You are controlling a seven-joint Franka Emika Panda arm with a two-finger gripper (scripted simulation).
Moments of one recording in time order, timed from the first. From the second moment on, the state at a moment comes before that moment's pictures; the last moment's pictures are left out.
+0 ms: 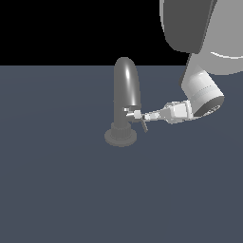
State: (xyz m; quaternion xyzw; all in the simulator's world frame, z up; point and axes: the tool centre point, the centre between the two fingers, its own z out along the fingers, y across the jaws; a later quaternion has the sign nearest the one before) arm 0.016 -0.090 0.110 -0.46 0.53 0.66 0.25
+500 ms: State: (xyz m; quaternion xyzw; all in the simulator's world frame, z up) arm 0.026 -0.093 0.096 -0.46 0.54 0.66 0.25
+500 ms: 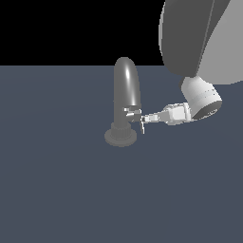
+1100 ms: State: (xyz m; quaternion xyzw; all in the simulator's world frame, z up) arm 0.029 -0.093 0.095 -0.46 0.52 0.67 0.24
